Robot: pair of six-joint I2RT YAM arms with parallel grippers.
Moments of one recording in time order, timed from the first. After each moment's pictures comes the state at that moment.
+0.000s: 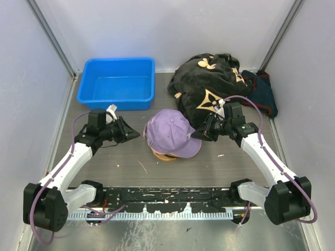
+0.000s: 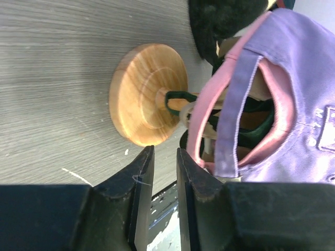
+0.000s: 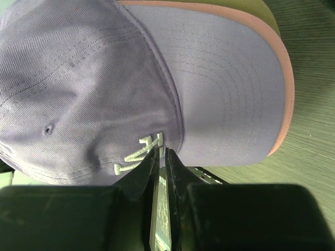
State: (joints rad) left arm -0.26 1.08 0.69 -0.29 0.54 -0.79; right arm 0.24 1.12 0.83 -0.52 -0.63 0.80
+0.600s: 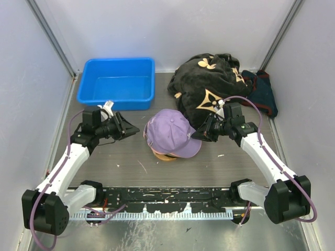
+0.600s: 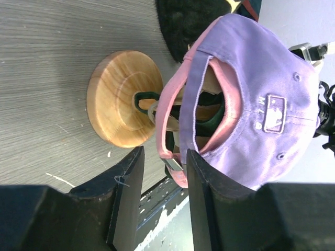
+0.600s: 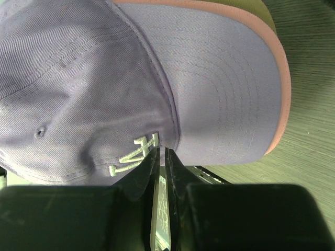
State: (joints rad) left arm -0.20 1.02 0.71 -0.30 0.62 -0.79; right arm 0.24 1.12 0.82 -0.53 -0.63 0.80
